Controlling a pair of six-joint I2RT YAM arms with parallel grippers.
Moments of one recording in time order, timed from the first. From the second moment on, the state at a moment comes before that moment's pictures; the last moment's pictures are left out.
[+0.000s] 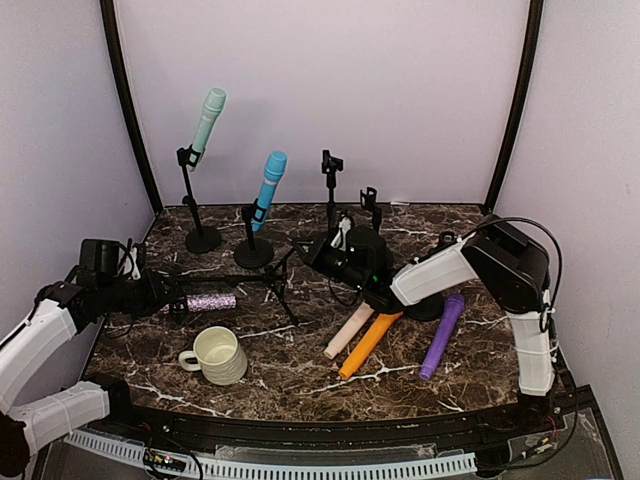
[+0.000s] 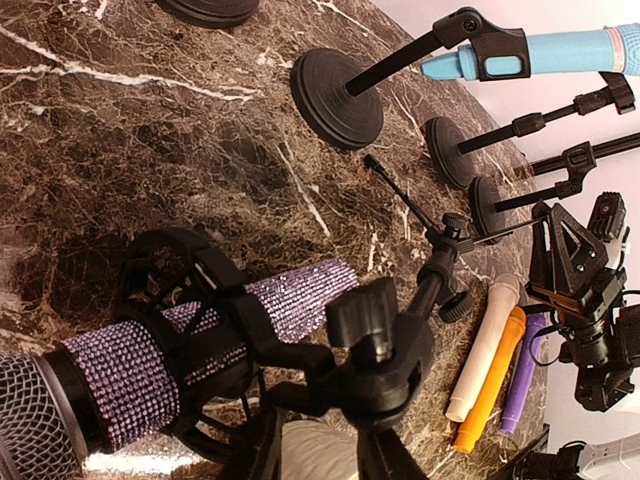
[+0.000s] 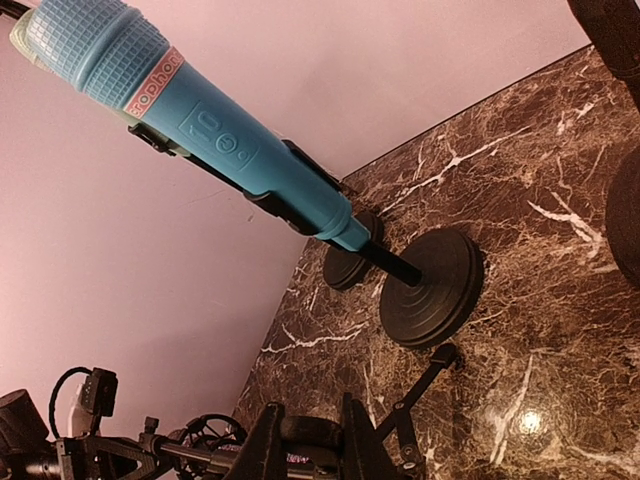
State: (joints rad) left arm -0.11 0.77 0.55 -0.50 0.37 -0.63; right arm 0.88 2.13 1.21 0.86 0.01 0.96
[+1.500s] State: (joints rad) left arm -0.16 0.87 0.55 -0.46 0.25 -0.42; right arm 0.88 2.13 1.21 0.86 0.00 0.97
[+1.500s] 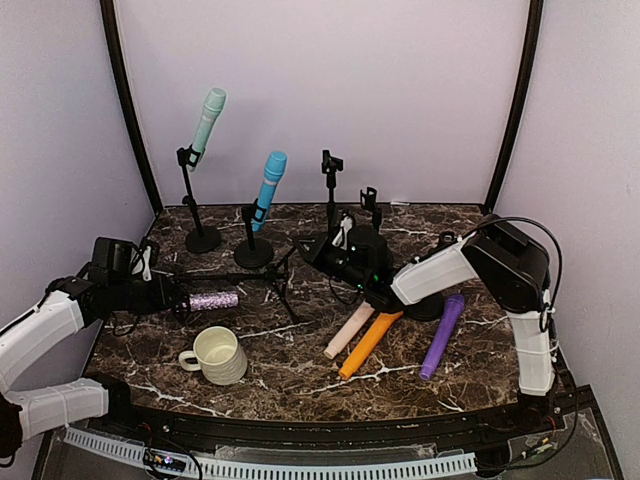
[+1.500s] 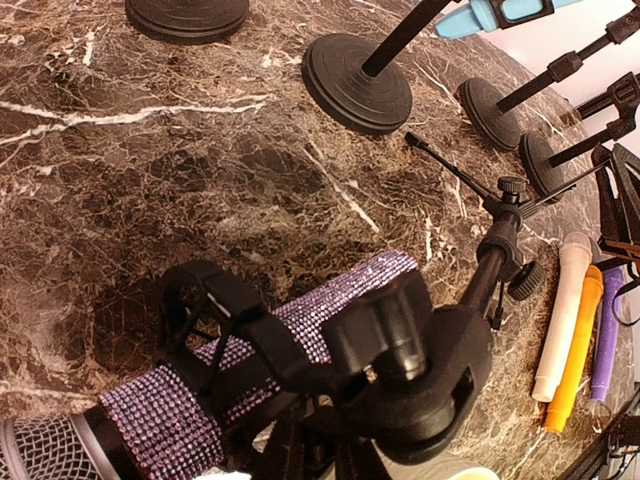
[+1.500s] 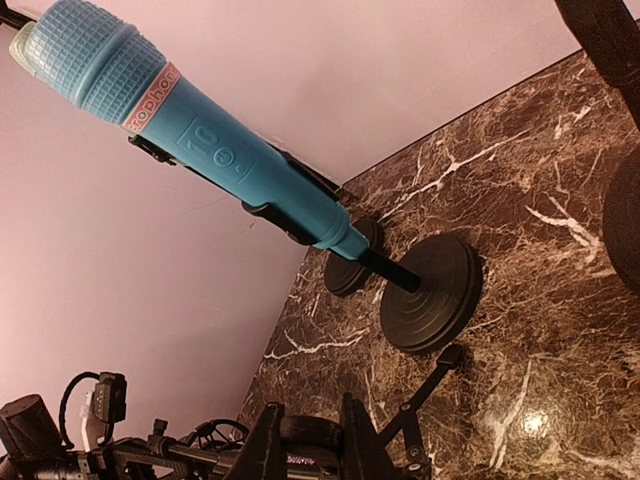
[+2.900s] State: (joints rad) left arm -0.26 1.35 1.46 -1.04 0.27 0.03; right arm 0.85 1.79 1.21 0.49 -0.38 0.37
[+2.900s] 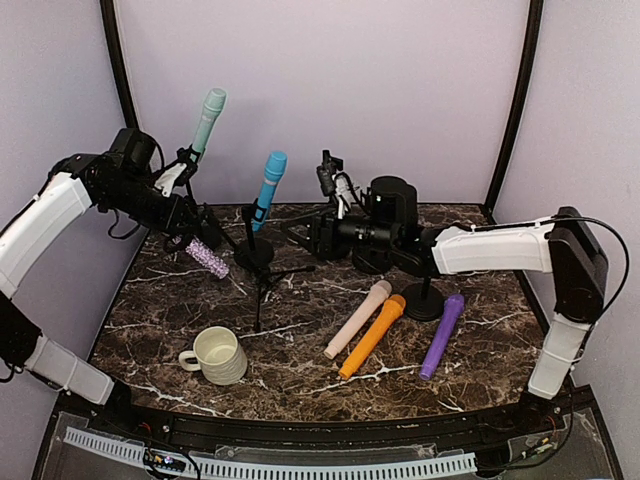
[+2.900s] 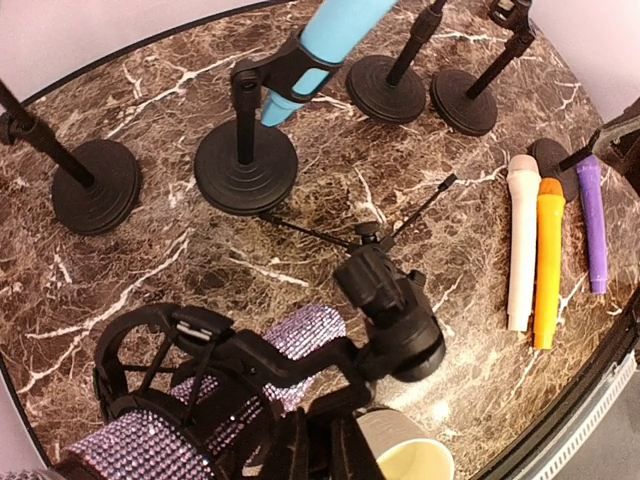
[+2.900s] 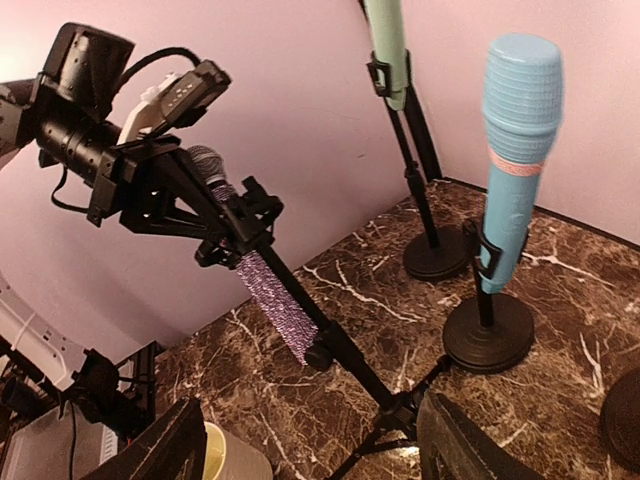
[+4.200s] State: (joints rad) left arm -0.73 1.71 1.88 -1.09 -0.13 0.20; right arm 0.93 1.85 1.22 0.31 -0.10 0.52
